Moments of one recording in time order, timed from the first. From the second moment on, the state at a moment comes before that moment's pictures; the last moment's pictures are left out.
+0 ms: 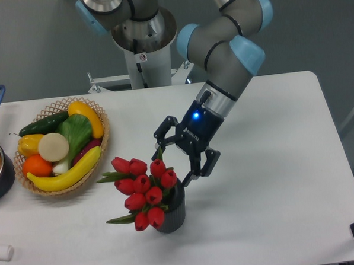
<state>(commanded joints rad) 2.62 -1.86 -1.85 -0.76 0.59 1.41</state>
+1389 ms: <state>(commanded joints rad) 2.59 -1.92 -1.80 -0.76 0.54 1.35</state>
